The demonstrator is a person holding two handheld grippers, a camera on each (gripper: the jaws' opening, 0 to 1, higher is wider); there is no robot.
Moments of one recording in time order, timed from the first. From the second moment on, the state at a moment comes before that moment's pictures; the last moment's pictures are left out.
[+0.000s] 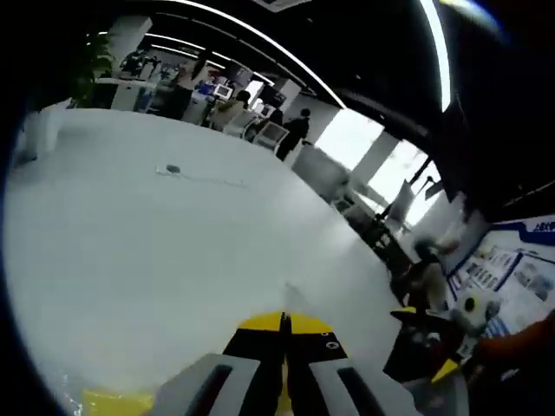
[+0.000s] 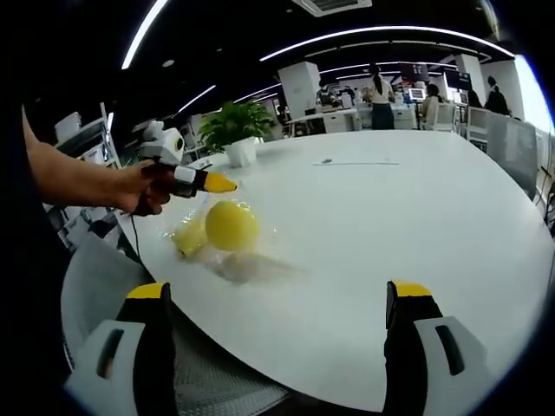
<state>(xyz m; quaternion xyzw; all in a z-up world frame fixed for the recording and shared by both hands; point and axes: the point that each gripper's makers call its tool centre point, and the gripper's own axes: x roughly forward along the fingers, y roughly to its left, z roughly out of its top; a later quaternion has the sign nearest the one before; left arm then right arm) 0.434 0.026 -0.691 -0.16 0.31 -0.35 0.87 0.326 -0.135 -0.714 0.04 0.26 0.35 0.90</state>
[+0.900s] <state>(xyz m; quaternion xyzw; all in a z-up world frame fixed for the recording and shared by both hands) 0.430 0.021 -0.594 -0.13 0.22 -0.43 0.87 0.340 -0.125 -0.686 0.04 0.22 0.36 0.91</state>
